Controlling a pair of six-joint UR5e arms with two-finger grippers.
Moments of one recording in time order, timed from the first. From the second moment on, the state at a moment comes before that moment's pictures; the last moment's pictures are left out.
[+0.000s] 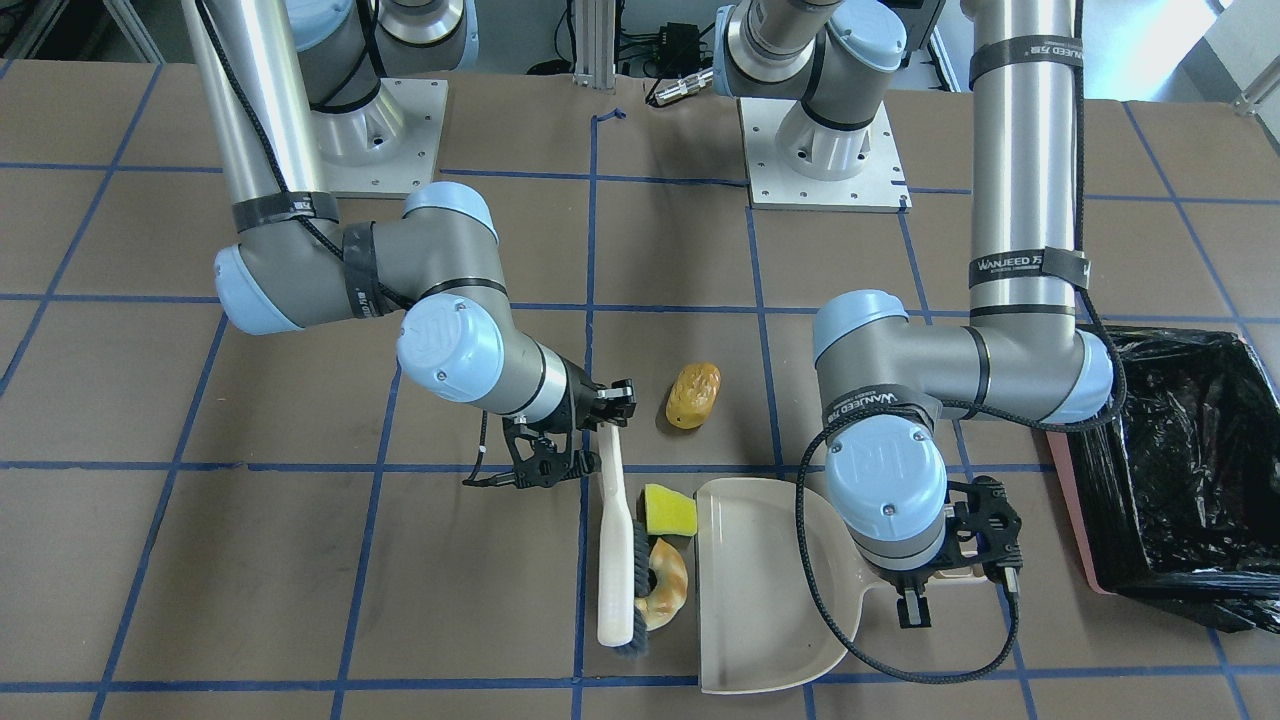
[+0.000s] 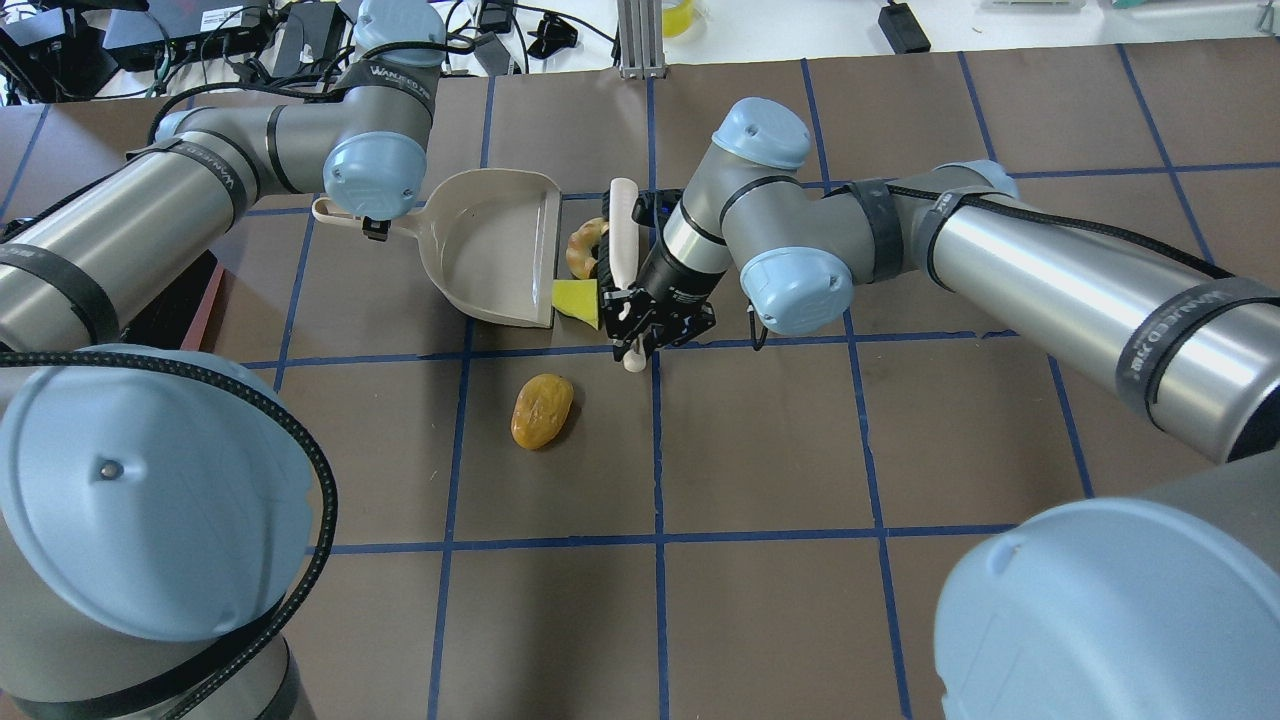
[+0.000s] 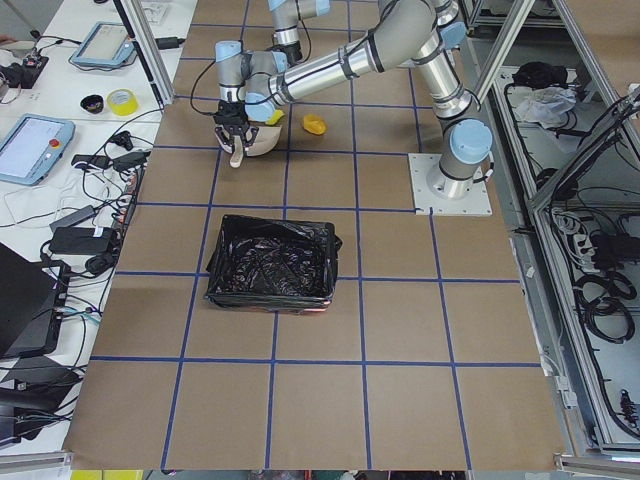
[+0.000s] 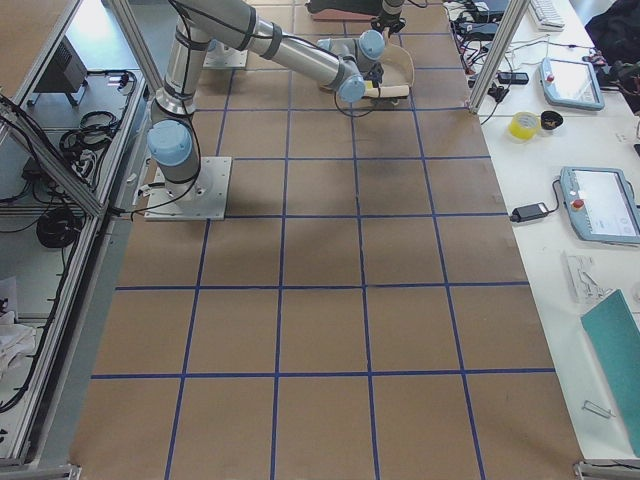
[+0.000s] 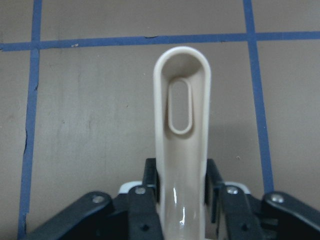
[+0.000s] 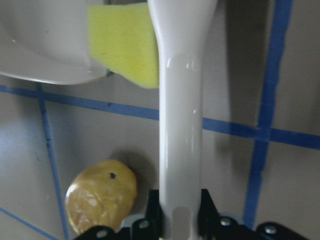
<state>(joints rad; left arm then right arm) -1.60 -2.21 -1.41 -1.09 2.01 -1.57 1.83 -1.05 1.68 -2.11 -1.06 0.18</state>
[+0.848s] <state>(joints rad) -1.60 -2.21 -1.41 -1.09 2.01 -1.57 1.82 -1.02 1.56 -2.07 -0.79 0.45</state>
